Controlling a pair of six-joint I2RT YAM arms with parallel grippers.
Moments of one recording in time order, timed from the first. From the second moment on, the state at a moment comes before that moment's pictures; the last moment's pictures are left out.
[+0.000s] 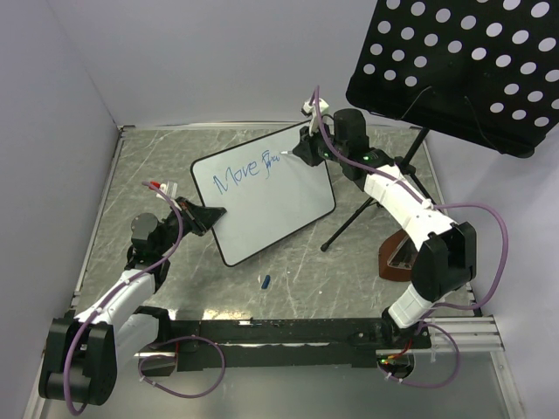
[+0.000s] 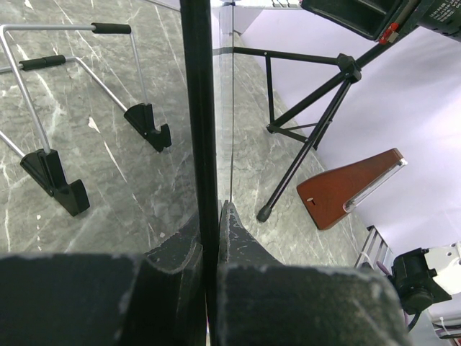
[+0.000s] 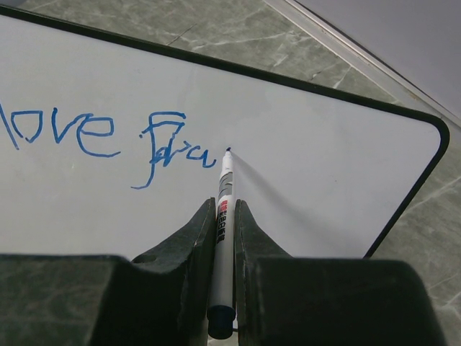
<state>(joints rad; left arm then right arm) -0.14 0.97 0.29 0.71 0.61 -0.69 0.41 1.61 1.45 -0.23 -0.36 -0.11</state>
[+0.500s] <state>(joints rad) -0.14 0.97 0.29 0.70 0.61 -0.69 0.41 1.61 1.45 -0.23 -0.40 -0.11</state>
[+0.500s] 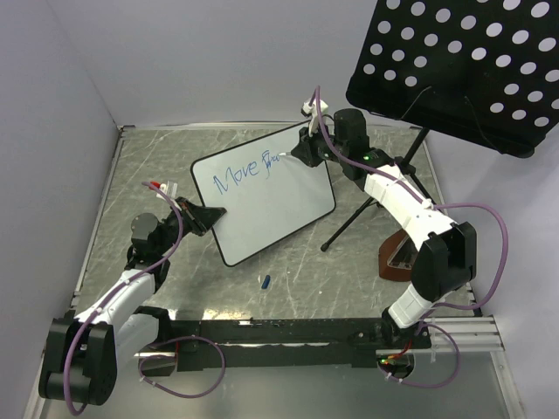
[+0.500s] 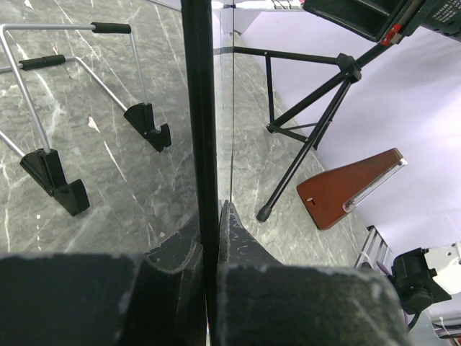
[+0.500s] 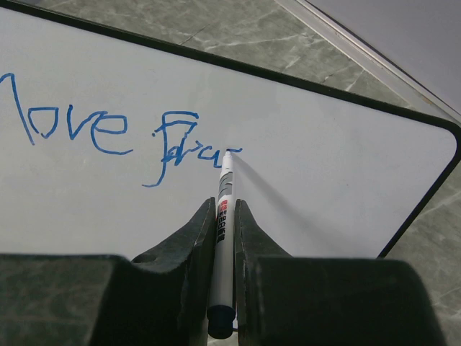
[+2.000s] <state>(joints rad) -0.14 0.97 0.29 0.69 0.61 -0.69 0.41 1.61 1.47 -0.25 -0.37 -0.14</state>
